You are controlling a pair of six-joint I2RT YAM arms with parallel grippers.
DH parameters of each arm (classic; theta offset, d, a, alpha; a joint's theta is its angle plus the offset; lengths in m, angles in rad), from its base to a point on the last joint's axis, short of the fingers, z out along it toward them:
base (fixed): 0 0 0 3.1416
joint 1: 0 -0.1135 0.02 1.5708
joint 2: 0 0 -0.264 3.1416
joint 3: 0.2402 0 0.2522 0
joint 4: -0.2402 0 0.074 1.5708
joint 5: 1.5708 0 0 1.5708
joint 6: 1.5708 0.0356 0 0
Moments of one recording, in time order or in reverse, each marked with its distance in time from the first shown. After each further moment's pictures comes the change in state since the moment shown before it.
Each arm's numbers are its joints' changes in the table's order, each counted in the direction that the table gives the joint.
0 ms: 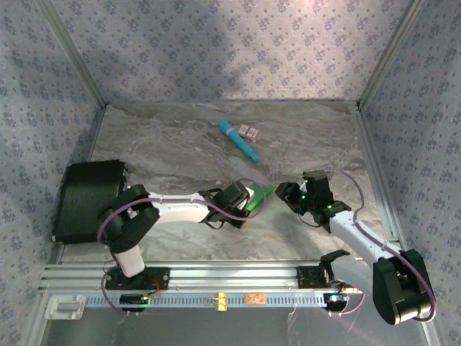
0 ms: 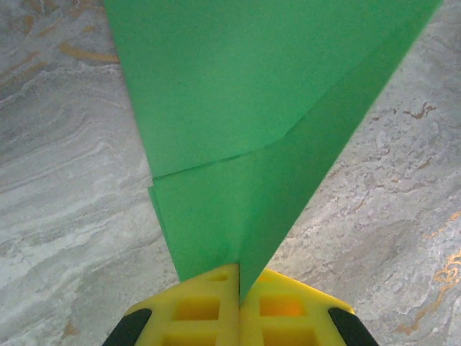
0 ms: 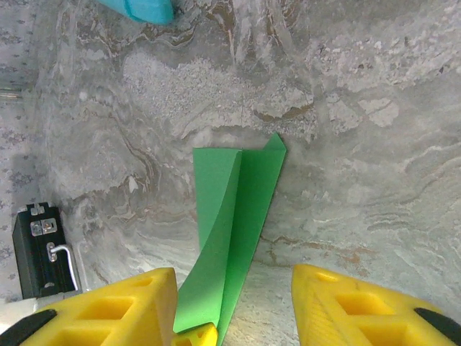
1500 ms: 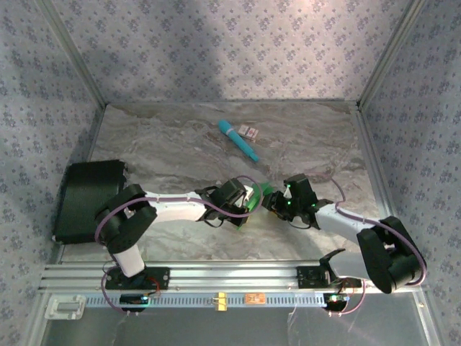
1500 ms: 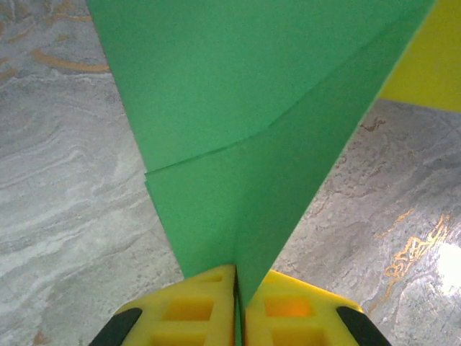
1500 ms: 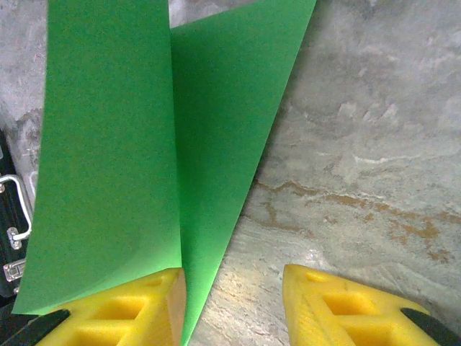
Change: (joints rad) left arm -0.026 -0.020 -0.020 0.049 0.099 -0.025; right arm -0.145 0.230 -0.009 0.126 -0.060 -0.029
